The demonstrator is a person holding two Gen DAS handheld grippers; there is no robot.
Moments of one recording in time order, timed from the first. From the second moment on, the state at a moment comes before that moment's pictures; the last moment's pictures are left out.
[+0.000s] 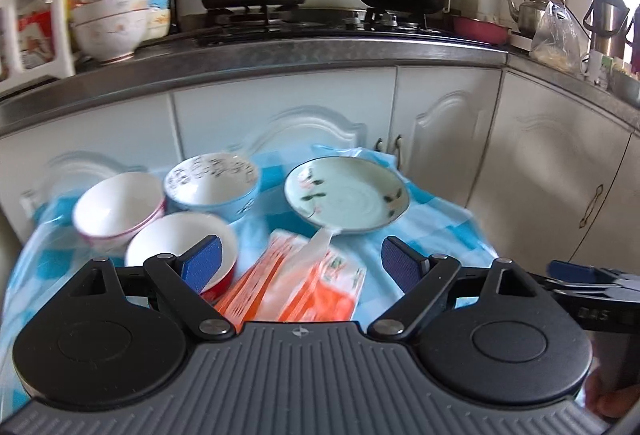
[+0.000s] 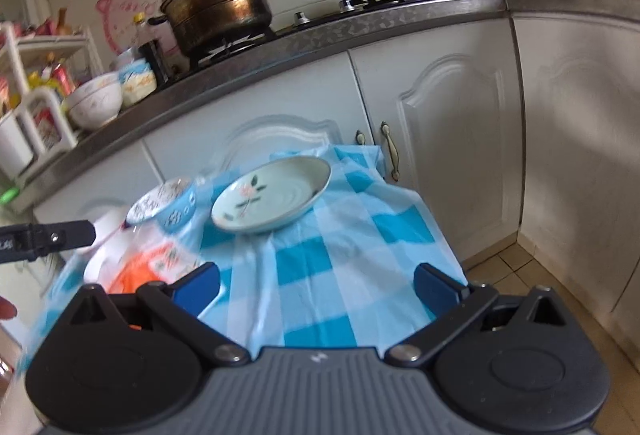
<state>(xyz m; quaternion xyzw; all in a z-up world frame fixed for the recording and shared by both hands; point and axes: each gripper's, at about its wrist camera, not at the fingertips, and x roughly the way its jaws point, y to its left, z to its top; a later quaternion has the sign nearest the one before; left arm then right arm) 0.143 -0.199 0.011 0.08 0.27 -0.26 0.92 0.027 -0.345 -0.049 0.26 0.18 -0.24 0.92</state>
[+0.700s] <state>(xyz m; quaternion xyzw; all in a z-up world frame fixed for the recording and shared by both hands) 0.277 -0.274 -0.032 0.00 0.43 -0.22 0.88 0.125 -0.452 -0.085 0.40 0.09 -0.17 0.90</state>
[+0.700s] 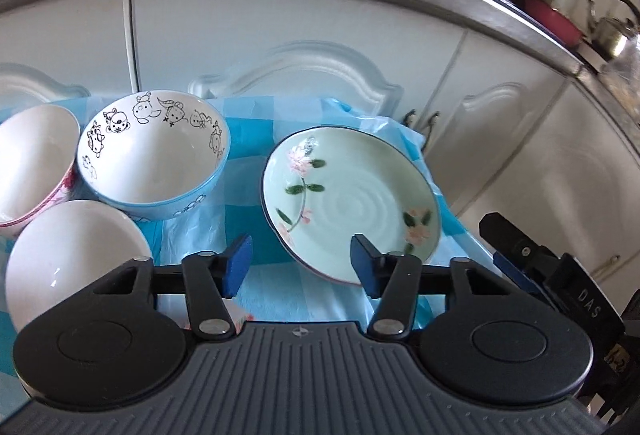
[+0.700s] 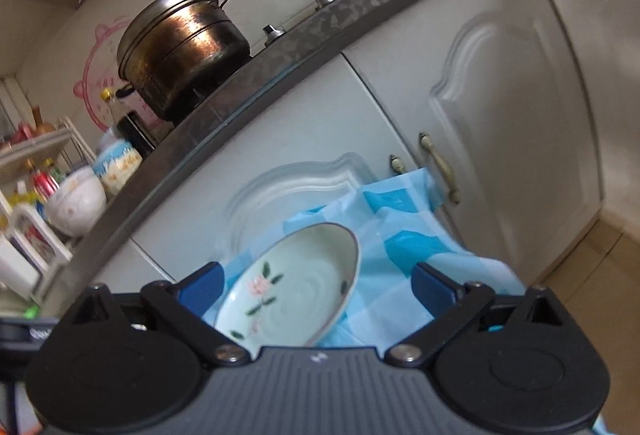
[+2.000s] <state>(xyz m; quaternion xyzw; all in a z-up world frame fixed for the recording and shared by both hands) 0.314 -0.294 -0.081 0.00 0.43 -0.20 0.88 0.168 -0.452 -0.107 0.37 0.10 -0.10 0.92</state>
